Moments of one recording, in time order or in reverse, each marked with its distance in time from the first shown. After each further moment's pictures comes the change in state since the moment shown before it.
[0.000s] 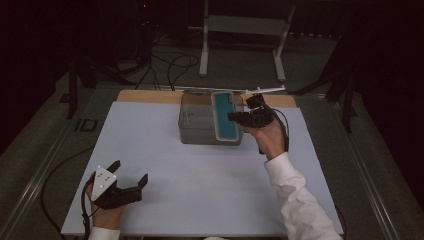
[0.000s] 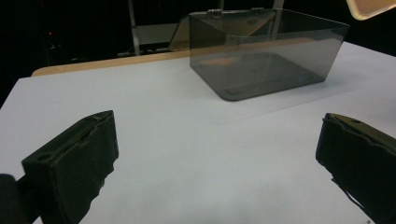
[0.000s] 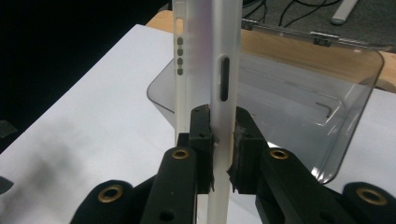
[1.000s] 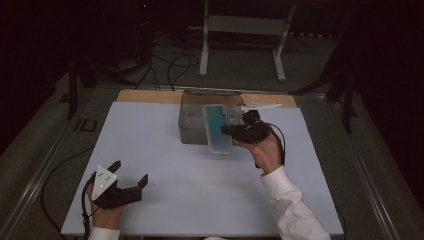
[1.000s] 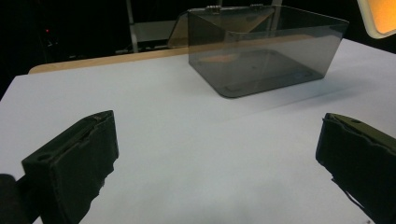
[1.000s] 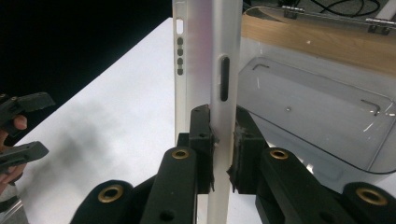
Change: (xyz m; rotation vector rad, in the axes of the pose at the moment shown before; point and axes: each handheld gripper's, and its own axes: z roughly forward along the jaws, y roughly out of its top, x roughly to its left) left arm 0.000 0.000 0.001 0.013 -0.007 0.000; right arm 0.020 -0.033 0.001 -0.032 0.093 -0.061
